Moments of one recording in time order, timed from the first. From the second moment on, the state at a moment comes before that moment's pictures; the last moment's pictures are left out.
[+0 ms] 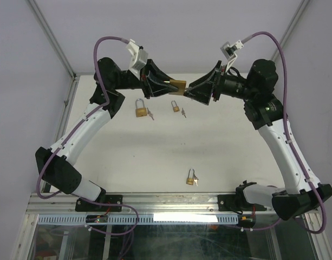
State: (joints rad) left arm -0.49 1.48 1.49 0.42 1.14 -0.23; right arm 0.35 1.23 1.46 -0.19 -0.90 0.55
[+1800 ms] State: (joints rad) left arm -0.49 1.54 1.48 0.47 1.20 -0.49; right arm 0.42 1.31 1.45 -0.23 -1.04 0.05
